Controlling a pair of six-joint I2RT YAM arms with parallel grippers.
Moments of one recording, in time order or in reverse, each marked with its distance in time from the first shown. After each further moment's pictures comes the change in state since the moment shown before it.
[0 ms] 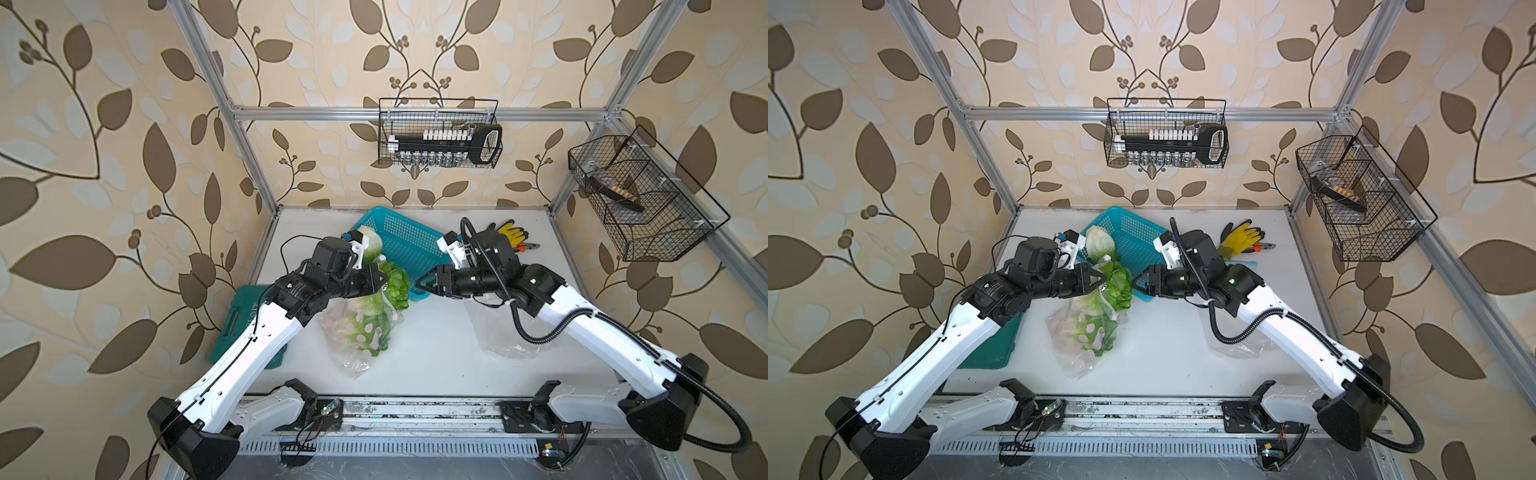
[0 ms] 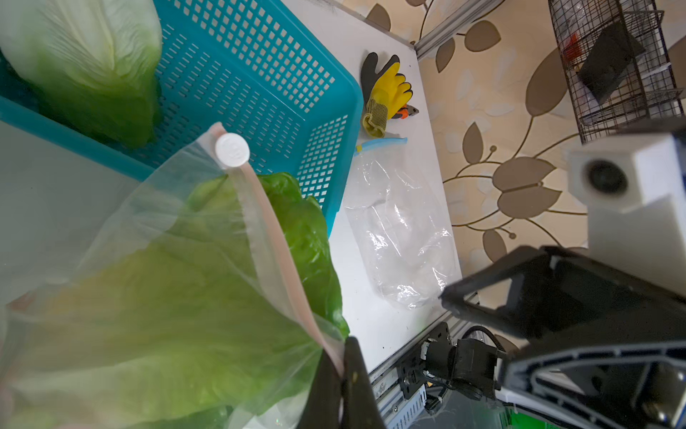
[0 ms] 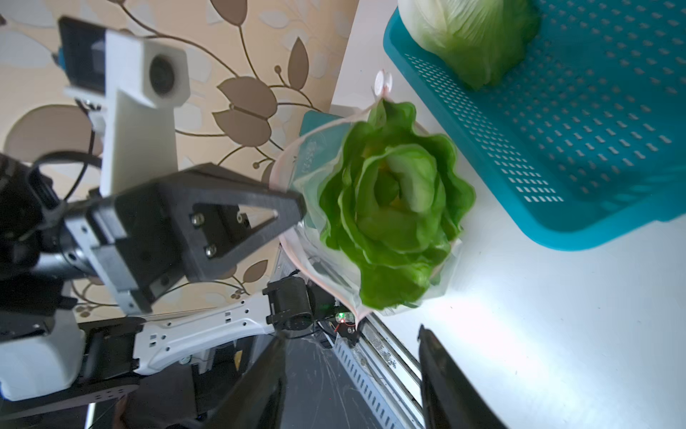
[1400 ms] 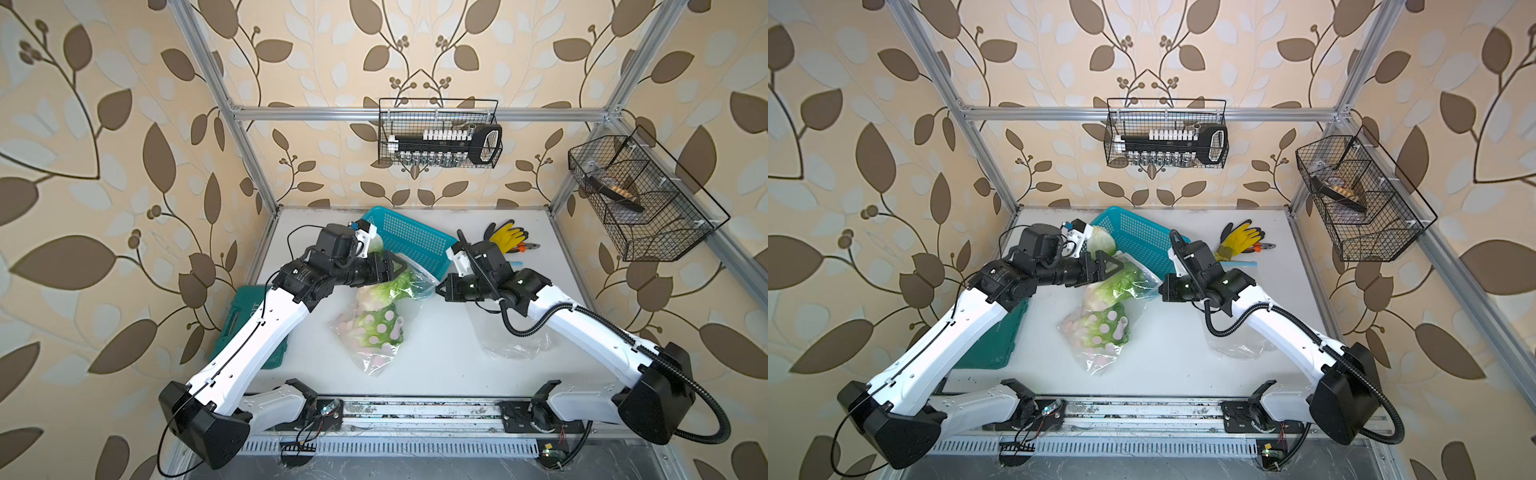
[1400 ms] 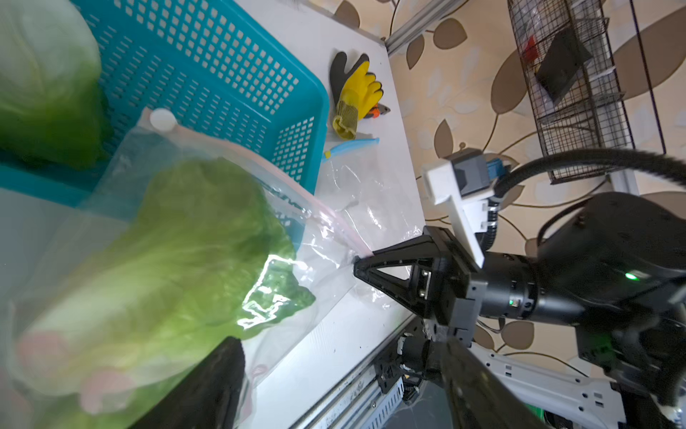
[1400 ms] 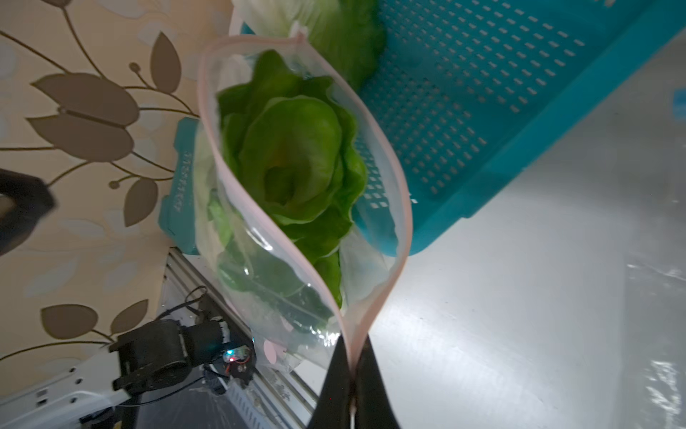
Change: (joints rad) left arm 0.093 0.118 0.146 -0.005 0.134 0.062; right arm -0.192 0.135 -0.084 -0.047 0.074 -0.254
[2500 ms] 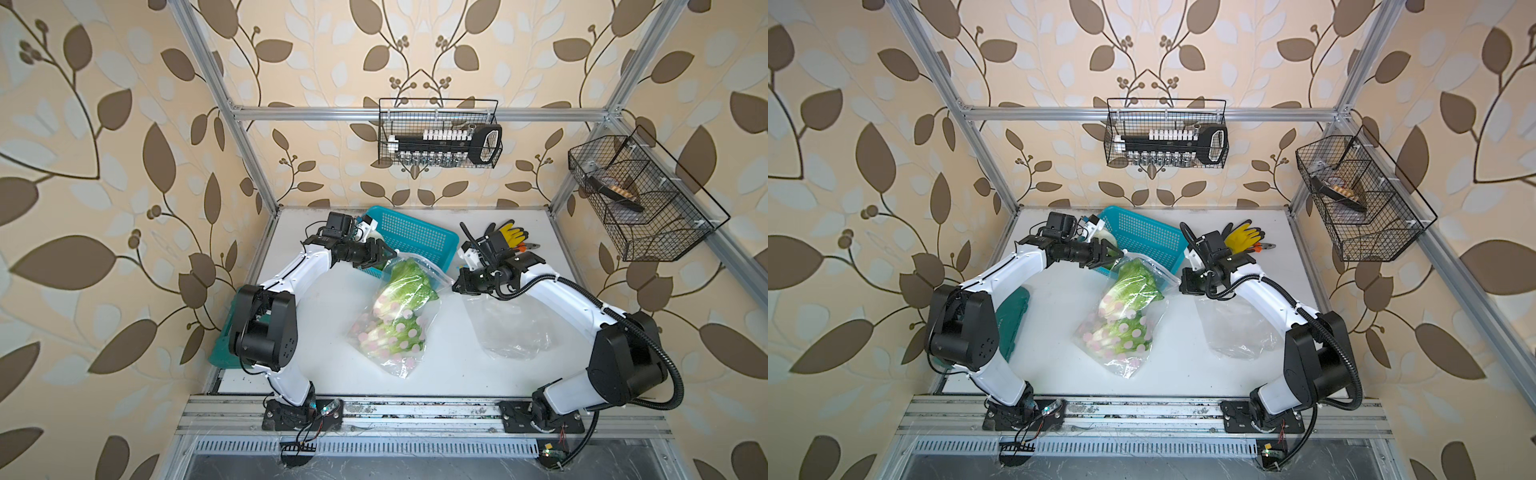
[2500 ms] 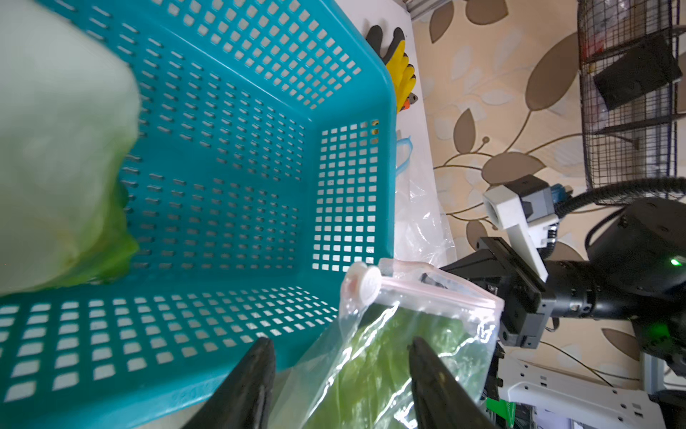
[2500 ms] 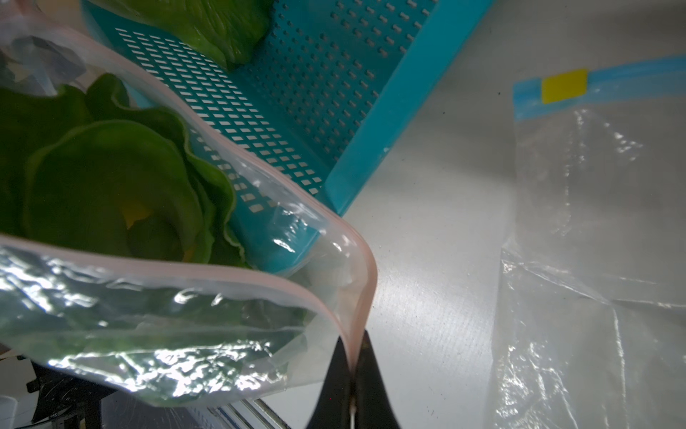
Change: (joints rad) left arm 0.213 0.502 -0.009 0.269 0.384 0.220; right arm -0.192 0.181 0.050 -0.087 -0.080 -0.184
